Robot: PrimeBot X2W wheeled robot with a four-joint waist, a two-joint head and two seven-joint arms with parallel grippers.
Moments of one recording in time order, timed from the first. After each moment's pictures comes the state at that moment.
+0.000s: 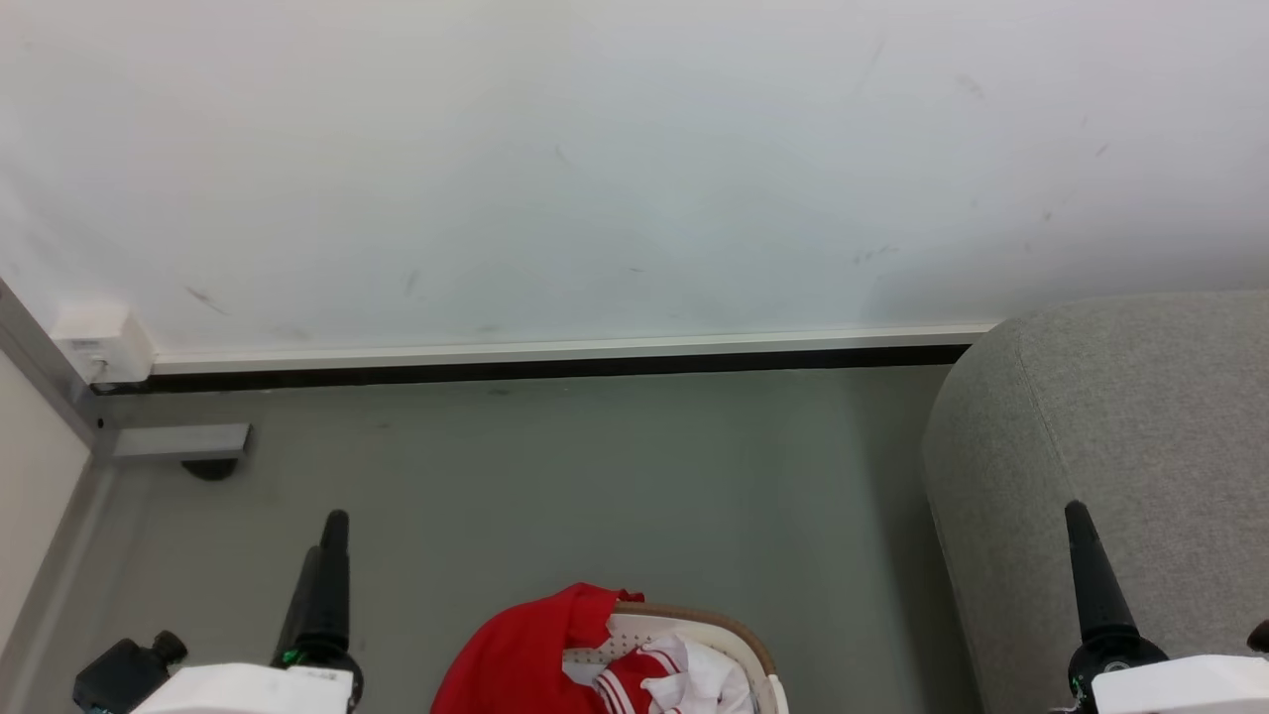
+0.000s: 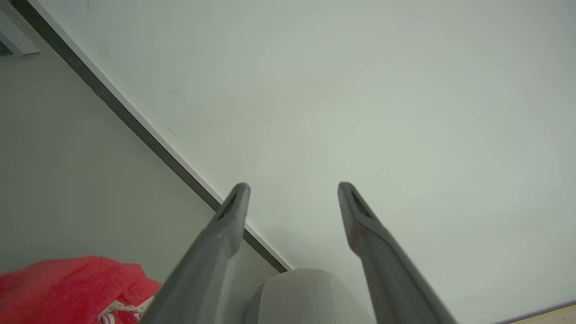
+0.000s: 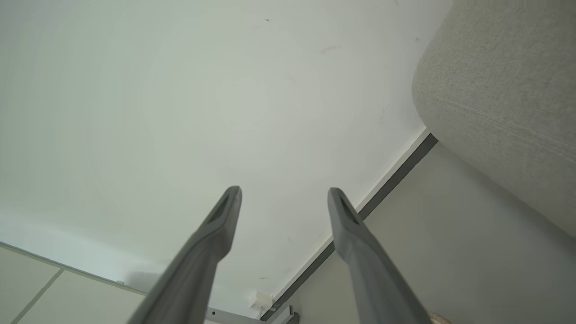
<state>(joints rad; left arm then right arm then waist) -0.06 0.04 0.06 0.15 -1.08 -0.12 -0.03 -0.06 -0.07 0.04 0.16 1.28 0.13 -0.03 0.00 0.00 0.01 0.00</state>
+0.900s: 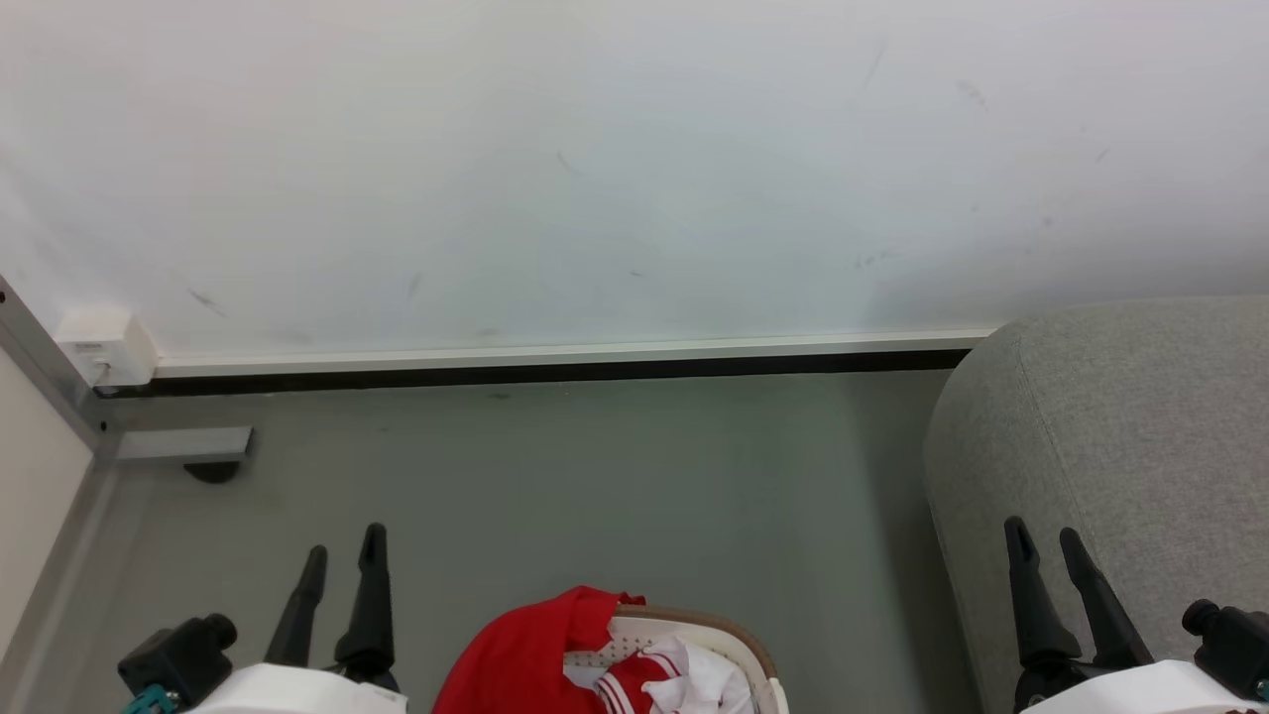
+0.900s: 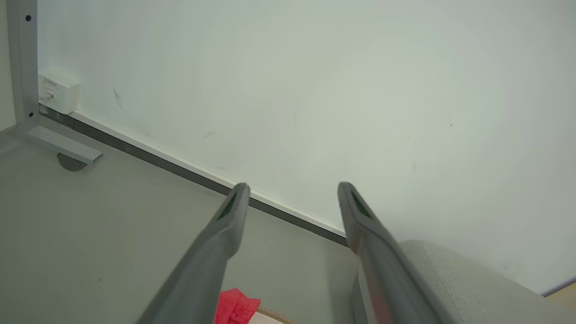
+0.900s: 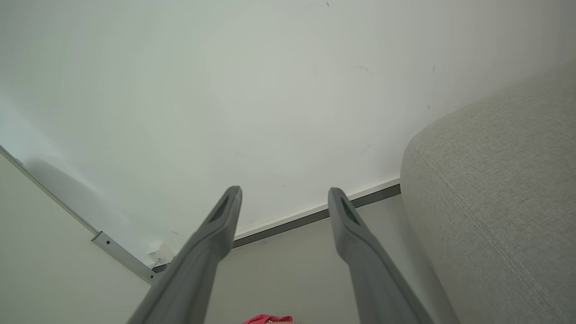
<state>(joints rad) -0.05 0.06 -0.01 0.15 -0.61 -0.06 -0.12 -0.07 -0.10 0.12 0.20 0.73 0.13 -0.12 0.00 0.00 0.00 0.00</state>
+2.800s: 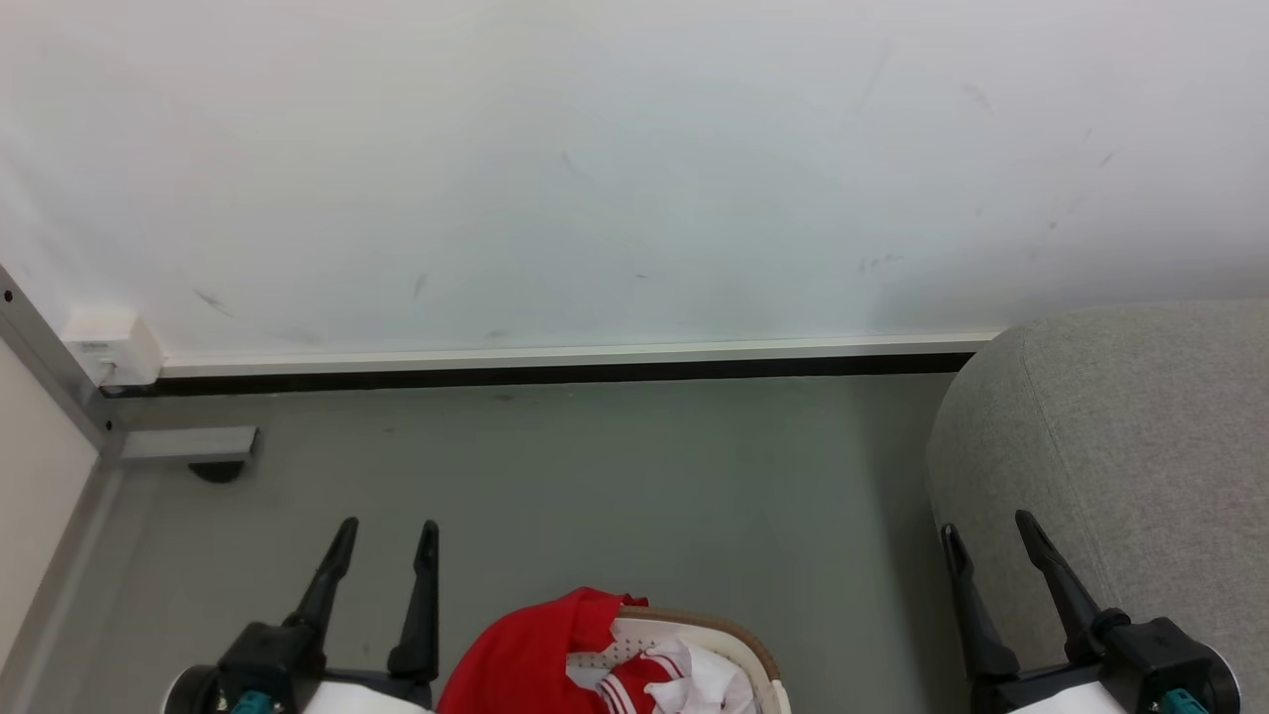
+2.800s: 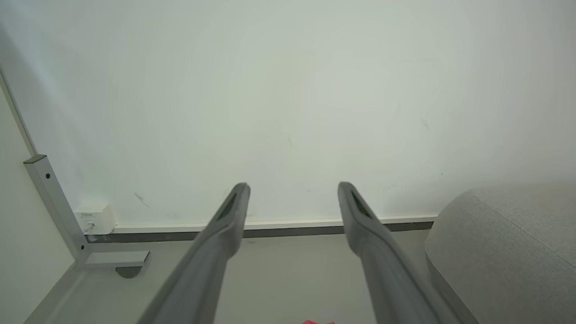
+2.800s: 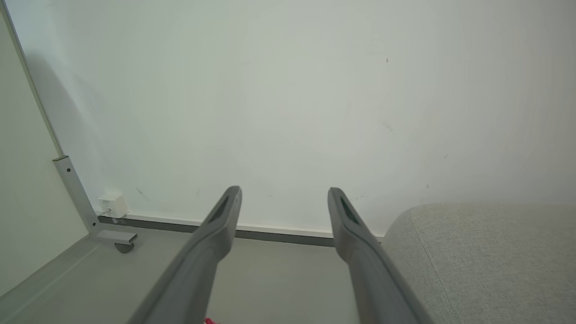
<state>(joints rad) -0.04 0.08 -0.07 0.13 -0.12 -0.04 -0.25 -0.08 -0.06 0.14 0.21 0.23 0.13 -0.25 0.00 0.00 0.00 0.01</state>
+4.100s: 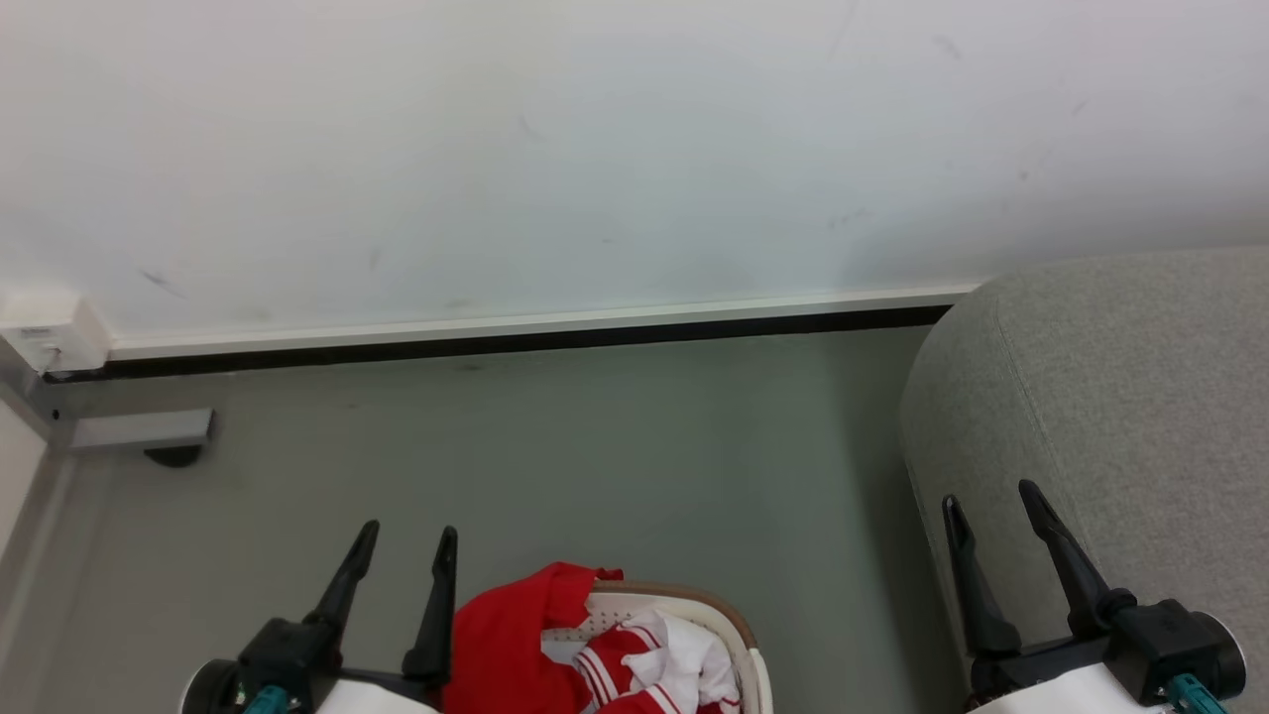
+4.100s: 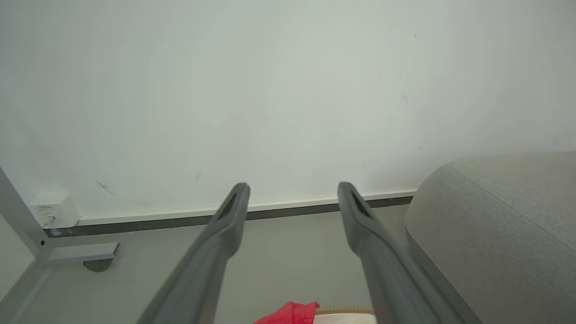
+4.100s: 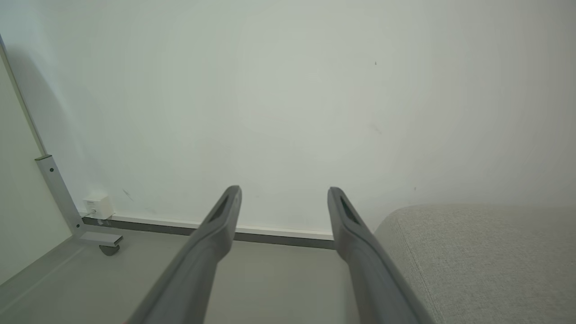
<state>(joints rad) -0.06 0.06 -0.06 0.18 -0.08 -0.07 -0.26 -0.10 -0.05 0.13 0.18 0.19 0.13 -0.26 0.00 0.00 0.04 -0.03</state>
